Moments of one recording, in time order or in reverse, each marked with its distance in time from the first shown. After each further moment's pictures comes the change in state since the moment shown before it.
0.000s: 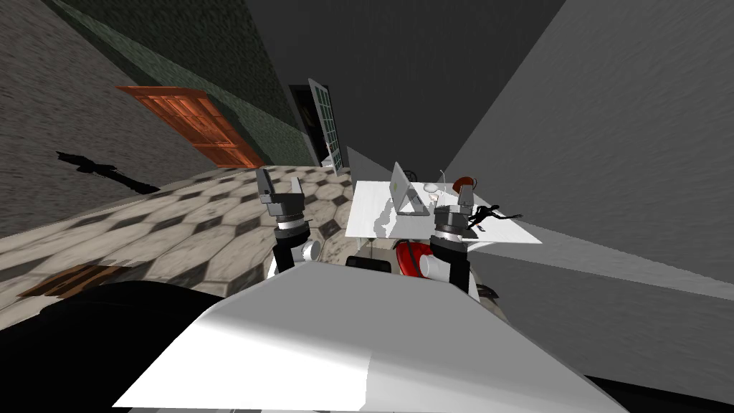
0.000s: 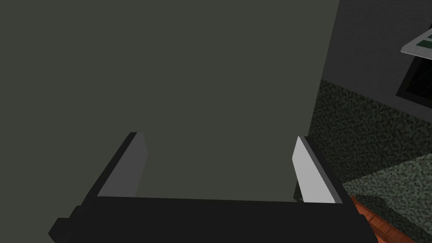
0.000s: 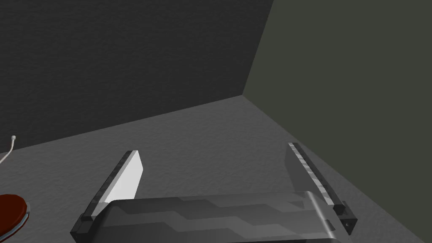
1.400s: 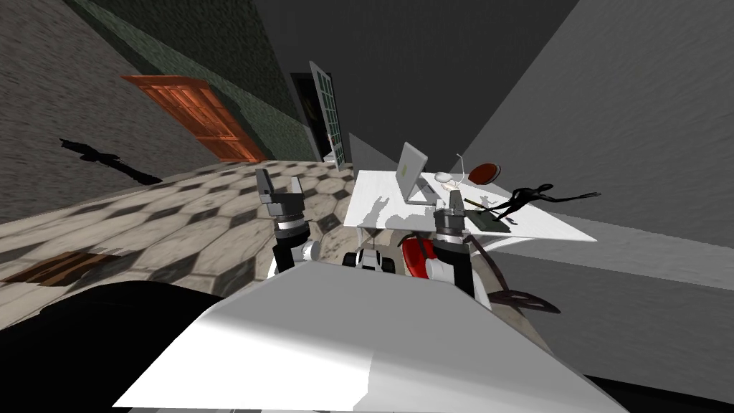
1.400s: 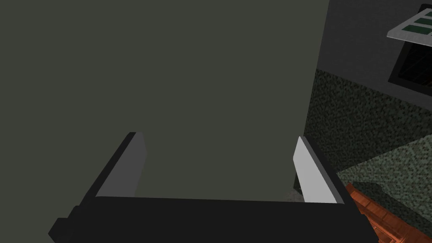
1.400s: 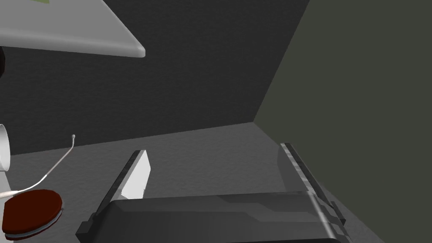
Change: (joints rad) left arm 0.000 0.000 0.000 0.000 0.000 0.000 0.000; right arm 0.011 -0.118 -0.032 0.034 0.018 0.009 0.008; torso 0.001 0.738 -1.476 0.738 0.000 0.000
